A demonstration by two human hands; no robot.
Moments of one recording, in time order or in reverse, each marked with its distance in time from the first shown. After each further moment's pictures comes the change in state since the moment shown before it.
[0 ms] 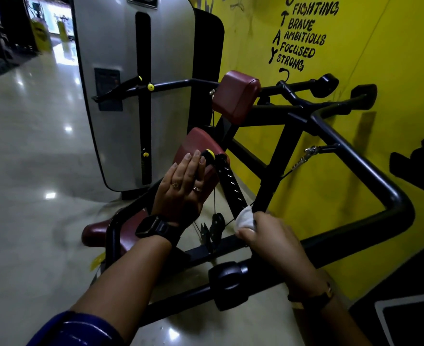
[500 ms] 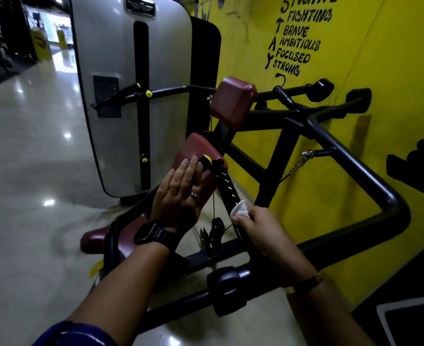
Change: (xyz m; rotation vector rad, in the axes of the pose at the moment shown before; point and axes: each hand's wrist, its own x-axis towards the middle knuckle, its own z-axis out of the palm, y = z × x) left_hand 0.000 0.000 -0.002 -0.047 -0.028 -0.047; right_hand 0.023 -0.002 0.001 0.274 -0.024 0.002
